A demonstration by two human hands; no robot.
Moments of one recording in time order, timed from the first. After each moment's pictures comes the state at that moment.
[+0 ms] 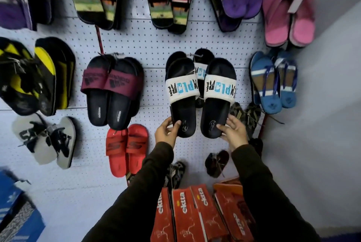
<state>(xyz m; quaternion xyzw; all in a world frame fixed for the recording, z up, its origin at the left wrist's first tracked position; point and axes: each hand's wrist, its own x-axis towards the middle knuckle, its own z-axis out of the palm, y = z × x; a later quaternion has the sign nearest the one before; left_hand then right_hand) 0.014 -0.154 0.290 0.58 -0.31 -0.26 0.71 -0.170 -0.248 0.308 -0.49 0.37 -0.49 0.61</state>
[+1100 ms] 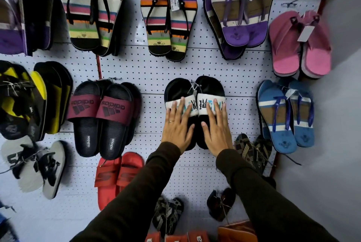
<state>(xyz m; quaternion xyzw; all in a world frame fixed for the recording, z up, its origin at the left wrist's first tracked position) 0.039 -0.271 0.351 0.69 -0.57 0.30 0.31 -0.096 -0.365 0.339 -0.83 0.30 -0.46 -0.01</state>
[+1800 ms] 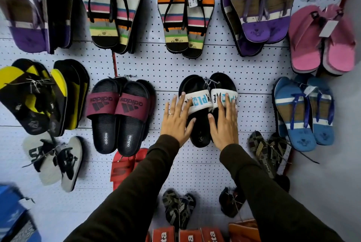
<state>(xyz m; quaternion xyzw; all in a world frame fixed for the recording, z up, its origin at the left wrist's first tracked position) 0.090 -0.238 0.358 0.72 -0.56 0.31 0.26 -0.061 -0.335 0.351 -0.80 0.35 -0.48 0.02</state>
